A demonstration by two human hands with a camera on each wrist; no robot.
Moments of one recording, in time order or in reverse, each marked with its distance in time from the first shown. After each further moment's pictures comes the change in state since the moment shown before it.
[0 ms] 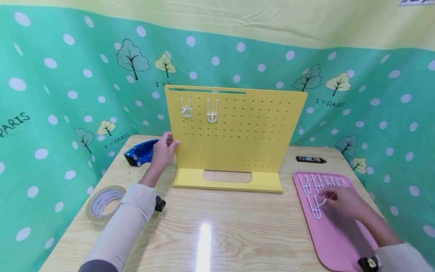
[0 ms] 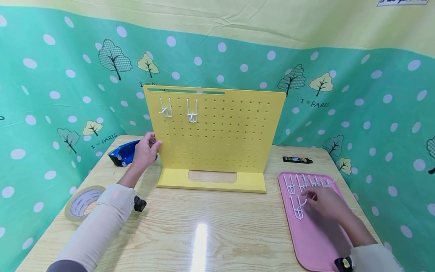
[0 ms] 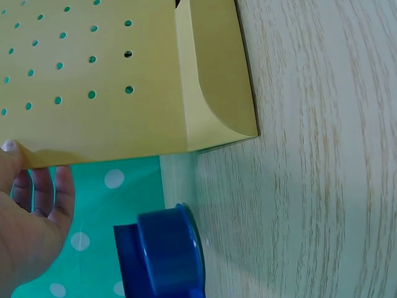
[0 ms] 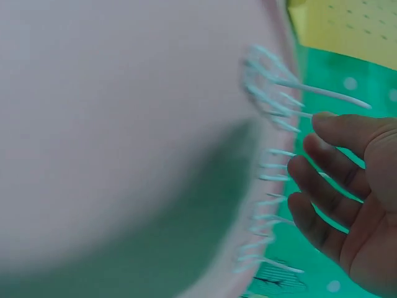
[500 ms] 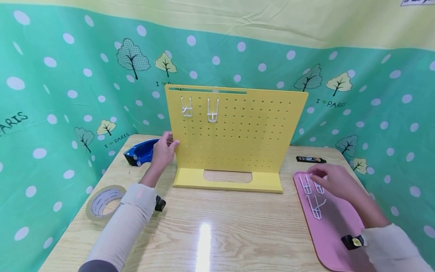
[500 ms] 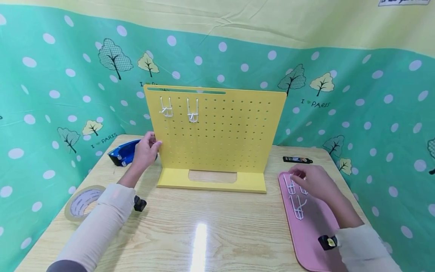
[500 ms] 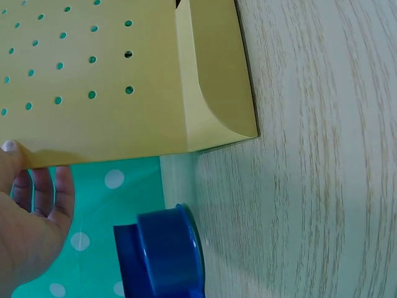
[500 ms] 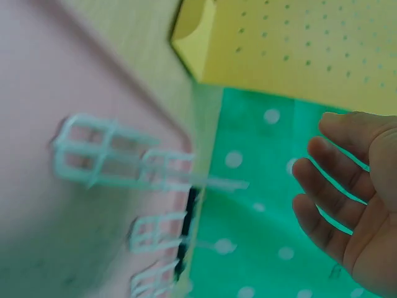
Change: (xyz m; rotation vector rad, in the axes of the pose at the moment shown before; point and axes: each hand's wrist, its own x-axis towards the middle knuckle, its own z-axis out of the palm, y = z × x) left_hand -0.001 -0.001 0.000 0.006 -0.001 -0.005; right_hand 0.035 -0.058 -0.040 0.007 0.132 -0.068
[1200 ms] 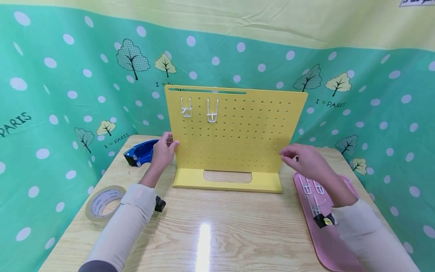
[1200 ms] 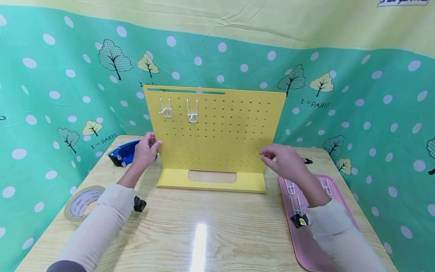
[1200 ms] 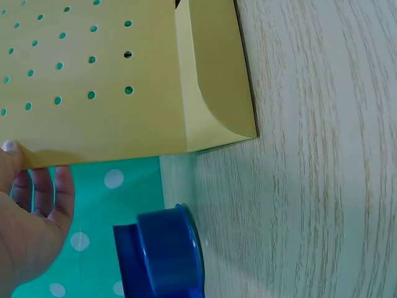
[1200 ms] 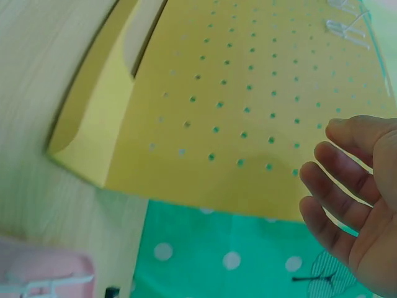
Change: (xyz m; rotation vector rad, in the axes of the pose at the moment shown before) left_hand 0.000 0.001 0.000 0.006 -0.001 -0.004; right_hand 0.054 -0.079 -0.012 0.056 0.043 -0.116
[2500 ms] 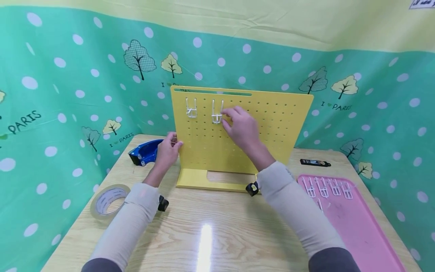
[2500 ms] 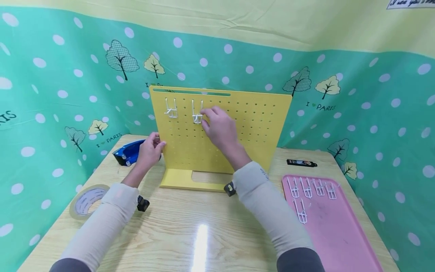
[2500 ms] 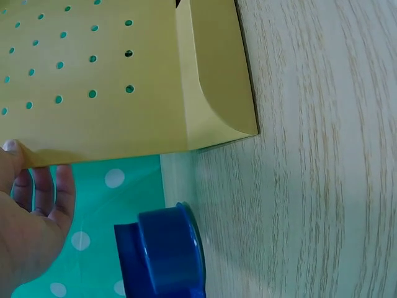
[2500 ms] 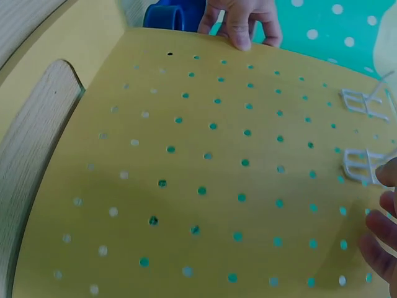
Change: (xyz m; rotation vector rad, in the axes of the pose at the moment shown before) left_hand 0.000 -0.001 -0.001 -0.004 0.009 -0.002; right_hand 0.140 -0.147 0.048 -0.054 0.529 -0.241
